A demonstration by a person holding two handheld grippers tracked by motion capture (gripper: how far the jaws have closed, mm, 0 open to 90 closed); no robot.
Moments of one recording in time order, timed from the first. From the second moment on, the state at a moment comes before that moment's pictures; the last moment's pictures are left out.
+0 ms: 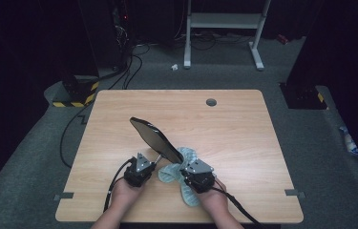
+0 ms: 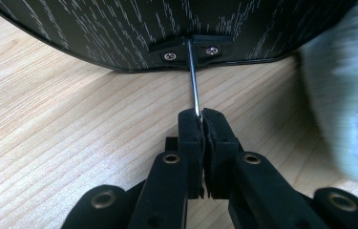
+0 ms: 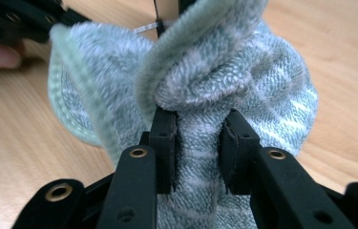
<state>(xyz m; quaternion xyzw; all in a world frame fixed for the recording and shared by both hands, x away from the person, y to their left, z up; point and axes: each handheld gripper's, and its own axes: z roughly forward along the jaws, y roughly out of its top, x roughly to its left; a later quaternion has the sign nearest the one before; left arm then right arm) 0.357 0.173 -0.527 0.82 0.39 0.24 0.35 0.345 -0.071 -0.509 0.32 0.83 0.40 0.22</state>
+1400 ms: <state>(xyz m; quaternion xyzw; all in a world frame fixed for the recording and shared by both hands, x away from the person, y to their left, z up) 0.354 0.171 -0.528 0.82 0.38 0.25 0.35 0.330 -0.197 -0.454 0.40 0.75 0.42 0.33</state>
